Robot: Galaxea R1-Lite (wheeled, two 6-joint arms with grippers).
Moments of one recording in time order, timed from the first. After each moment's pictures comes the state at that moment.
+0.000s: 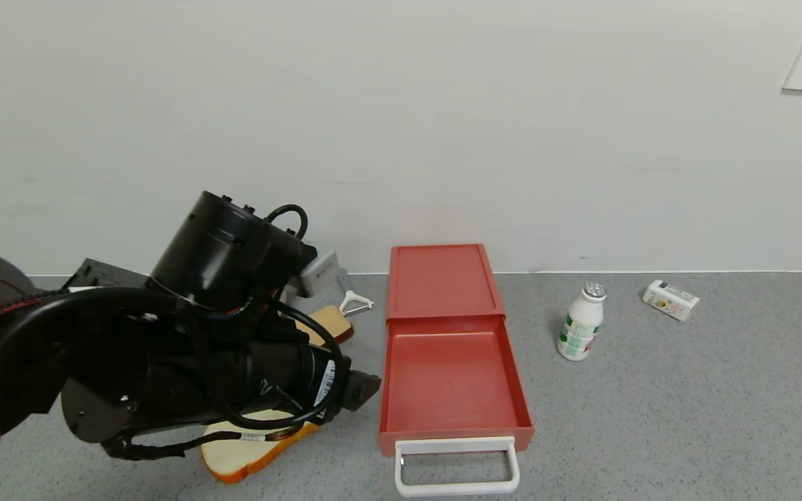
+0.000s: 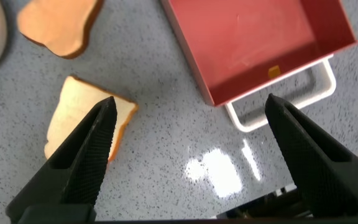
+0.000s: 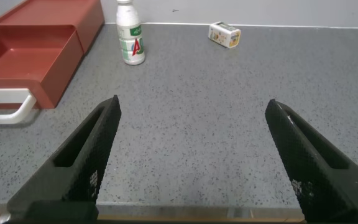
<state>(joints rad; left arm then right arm) -0.69 1.57 -1.10 0.31 0.25 -0.21 0.00 0.00 0.00 0.00 0.00 0.02</state>
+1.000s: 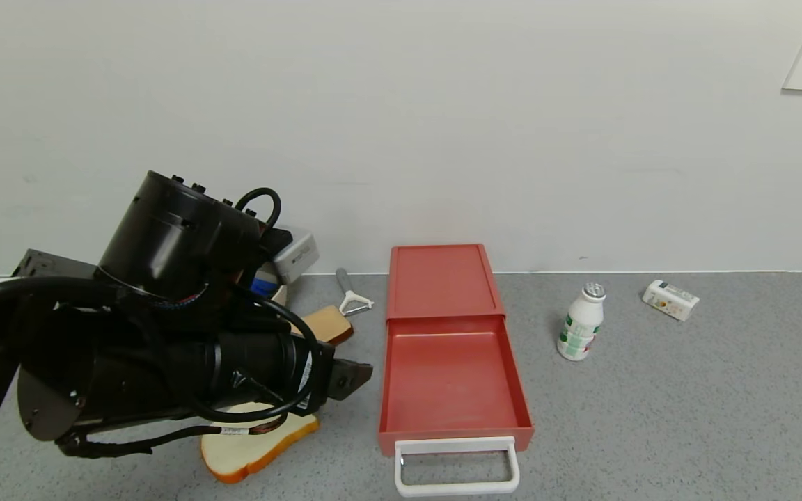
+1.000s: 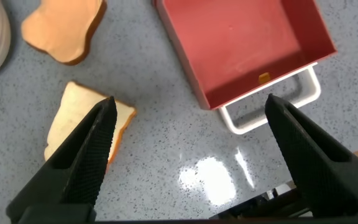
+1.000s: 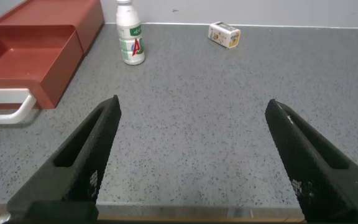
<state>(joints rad) -0.68 1.53 -1.10 0.30 0.22 -0.21 0.00 0.00 0.00 0.00 0.00 0.02</state>
